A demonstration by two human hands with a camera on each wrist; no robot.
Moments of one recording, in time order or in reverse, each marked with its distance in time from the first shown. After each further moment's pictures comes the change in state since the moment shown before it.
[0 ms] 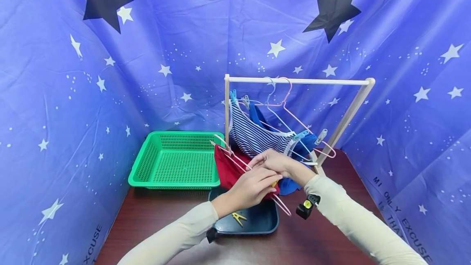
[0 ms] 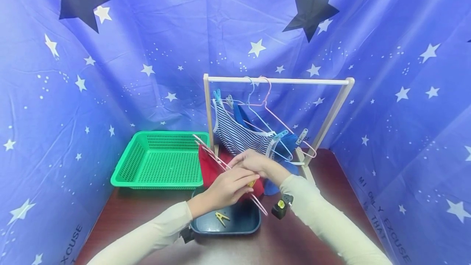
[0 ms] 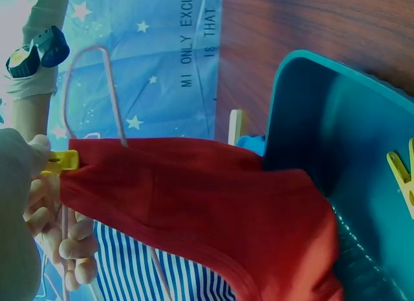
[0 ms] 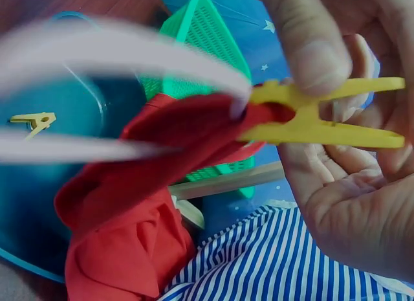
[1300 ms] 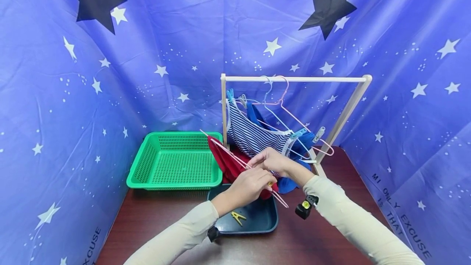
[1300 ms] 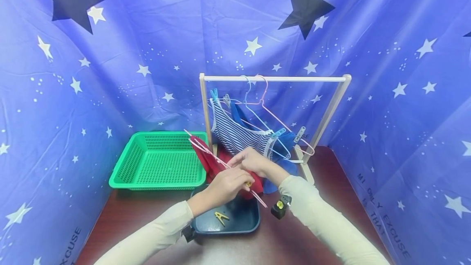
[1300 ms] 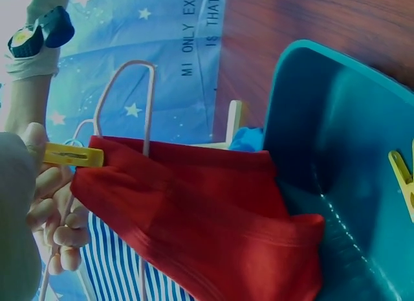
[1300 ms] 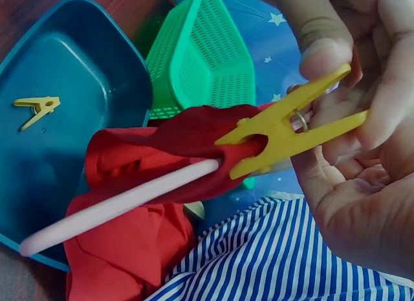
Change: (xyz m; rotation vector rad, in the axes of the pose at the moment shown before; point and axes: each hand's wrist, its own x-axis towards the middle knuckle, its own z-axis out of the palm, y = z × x) left_hand 0.001 -0.002 0.007 0.106 -0.024 0.002; right_hand 0.000 0.006 0.000 -0.063 0.078 -0.093
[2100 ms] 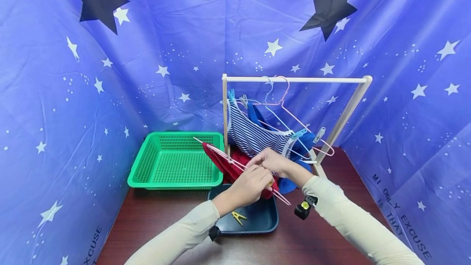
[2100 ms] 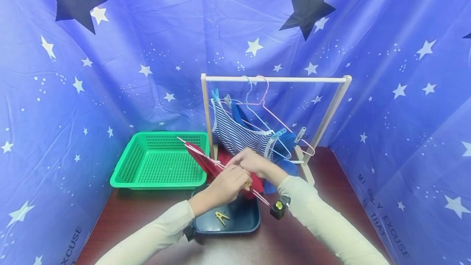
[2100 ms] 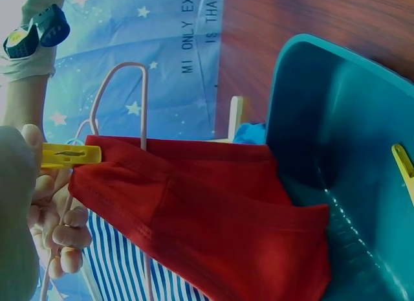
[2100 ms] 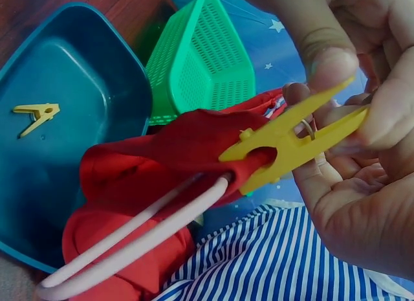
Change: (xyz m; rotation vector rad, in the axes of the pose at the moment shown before) left_hand 0.001 0.001 -0.003 0.109 -0.041 0.026; right_hand -0.003 -0.006 0.005 -0.012 -0.019 0.009
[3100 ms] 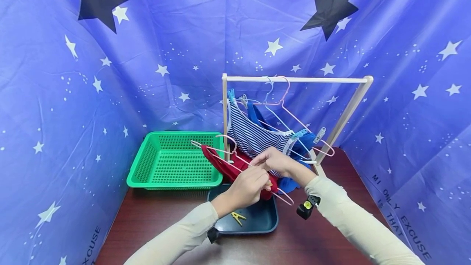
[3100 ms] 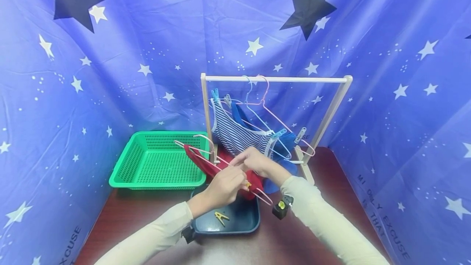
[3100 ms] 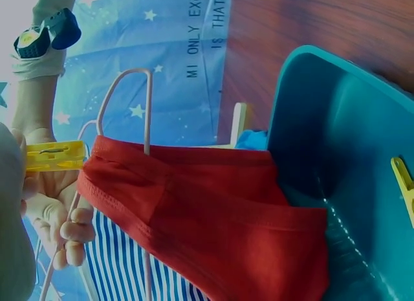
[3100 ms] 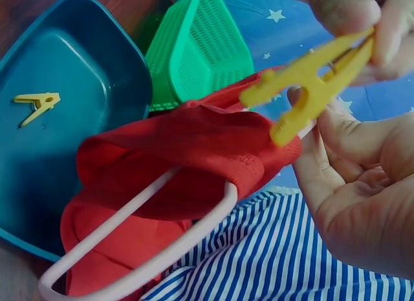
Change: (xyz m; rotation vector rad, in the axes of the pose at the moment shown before) left_hand -0.004 -0.002 0.001 -0.093 0.170 -0.006; right_hand 0.001 0.006 -0.009 -0.002 0.035 -0.004
